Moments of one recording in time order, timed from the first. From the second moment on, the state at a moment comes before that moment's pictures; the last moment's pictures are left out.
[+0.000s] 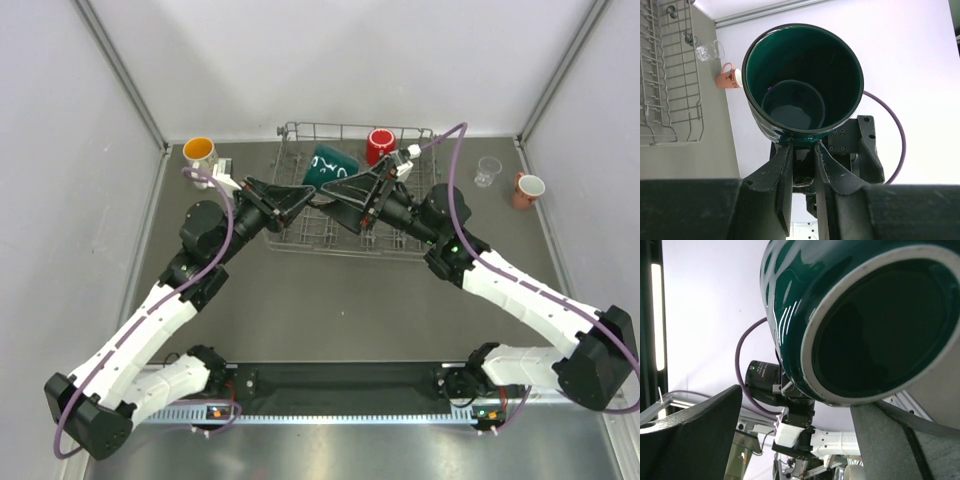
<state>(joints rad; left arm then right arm) -0.56 0.93 0.90 0.12 0.17 -1.39 0.72 1.19 0.97 0.43 -0.37 1.47</state>
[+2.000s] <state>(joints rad) -0.70 0.85 0.79 0.13 0.06 -1.41 0.74 1.16 0.95 0.32 -0.15 1.15</state>
